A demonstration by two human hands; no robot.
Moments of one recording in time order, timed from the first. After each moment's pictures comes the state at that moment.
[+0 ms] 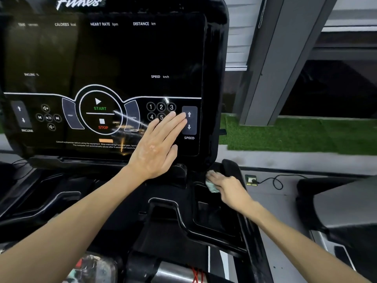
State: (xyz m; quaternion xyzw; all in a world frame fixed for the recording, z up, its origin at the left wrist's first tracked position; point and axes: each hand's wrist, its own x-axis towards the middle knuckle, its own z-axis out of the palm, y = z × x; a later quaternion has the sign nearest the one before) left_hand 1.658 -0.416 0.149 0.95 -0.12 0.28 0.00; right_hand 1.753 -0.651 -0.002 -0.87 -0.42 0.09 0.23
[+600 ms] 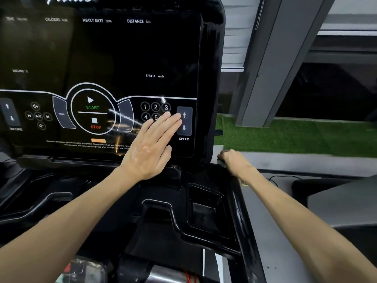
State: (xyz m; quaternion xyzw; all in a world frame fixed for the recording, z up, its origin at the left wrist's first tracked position) left_hand 1.659 -0.415 0.148 0.95 -0.12 0.28 0.00; right_hand 1.841 -0.638 0.039 -0.93 -0.36 0.11 0.03
